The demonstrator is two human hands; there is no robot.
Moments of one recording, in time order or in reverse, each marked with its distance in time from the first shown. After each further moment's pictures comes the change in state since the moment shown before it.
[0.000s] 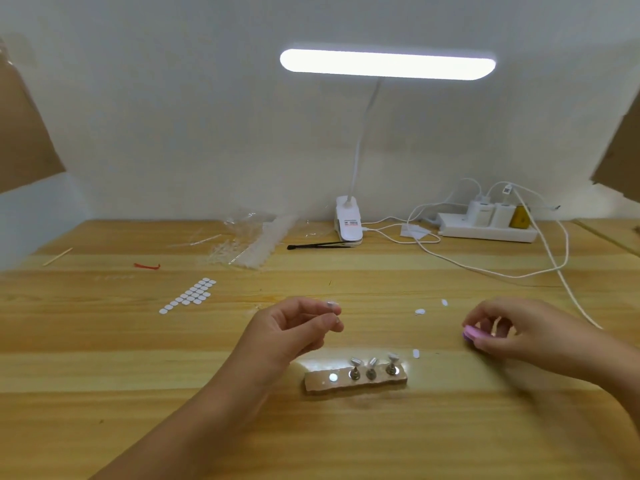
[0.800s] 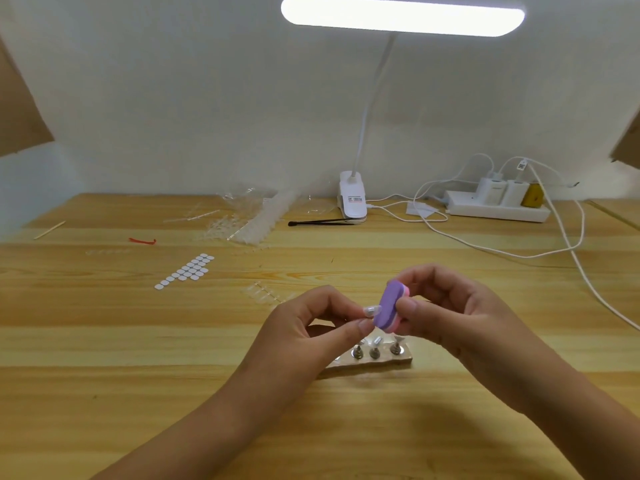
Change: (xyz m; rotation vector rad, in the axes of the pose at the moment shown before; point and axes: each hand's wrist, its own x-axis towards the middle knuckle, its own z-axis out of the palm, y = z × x) left_hand -0.015 -0.008 0.019 0.237 -0.059 0.168; right_hand -0.018 -0.089 0.044 1.122 -0.092 -0.229
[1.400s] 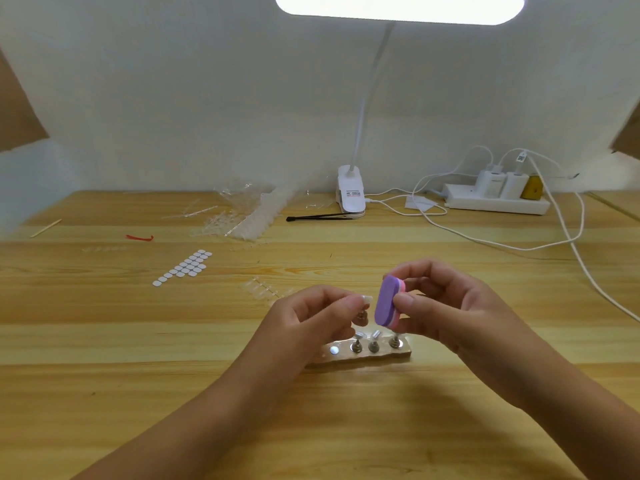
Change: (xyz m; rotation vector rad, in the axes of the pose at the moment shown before) left_hand 0.001 0.001 -0.003 -0.117 -0.055 -0.225; right_hand 0.000 0.005 0.002 -0.007 0.029 0.001
